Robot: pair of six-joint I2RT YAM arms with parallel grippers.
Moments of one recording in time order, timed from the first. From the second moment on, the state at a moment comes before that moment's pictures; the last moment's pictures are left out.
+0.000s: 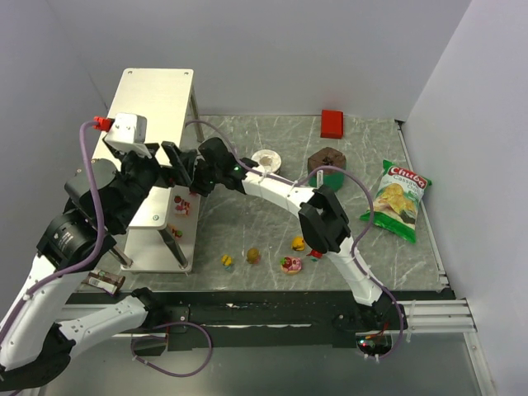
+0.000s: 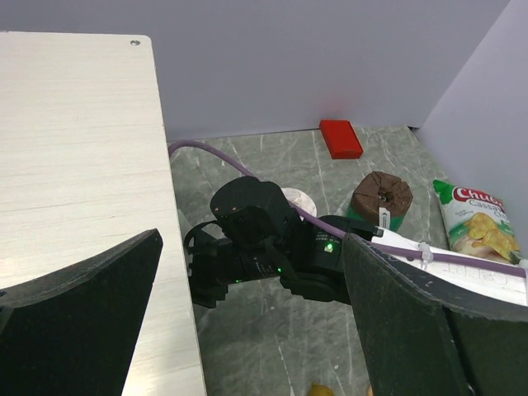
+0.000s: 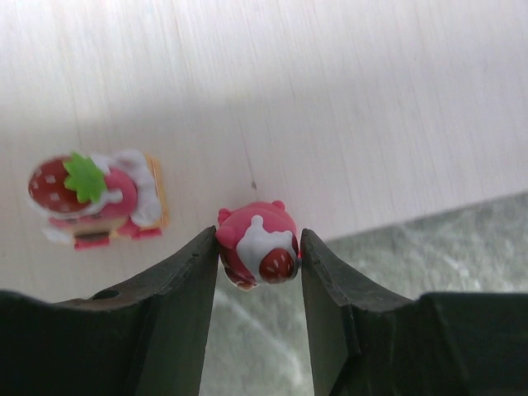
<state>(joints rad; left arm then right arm) -0.69 0.88 1.44 -0.57 -0.38 -0.20 0.88 2.36 2.11 -0.36 -0.29 -0.38</state>
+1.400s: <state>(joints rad) -0.69 0.85 1.45 -0.64 -0.40 -0.24 0.87 2.41 2.13 -0.23 -0.41 -0.40</state>
